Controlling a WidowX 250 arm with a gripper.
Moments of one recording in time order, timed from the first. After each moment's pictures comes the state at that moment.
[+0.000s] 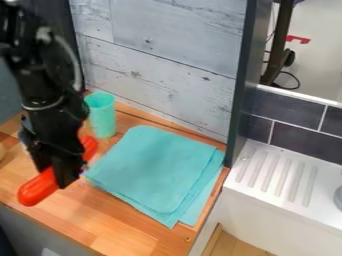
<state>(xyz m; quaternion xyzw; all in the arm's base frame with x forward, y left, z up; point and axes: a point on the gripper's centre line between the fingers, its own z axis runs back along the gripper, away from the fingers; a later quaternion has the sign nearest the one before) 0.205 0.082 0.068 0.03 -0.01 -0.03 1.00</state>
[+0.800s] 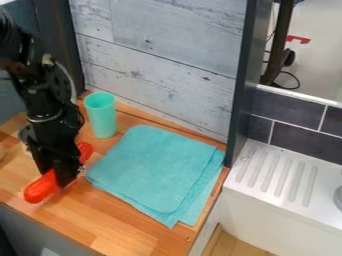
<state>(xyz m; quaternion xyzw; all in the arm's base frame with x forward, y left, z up) 0.233 0.122 0.023 0.03 -0.01 -0.02 1.00</state>
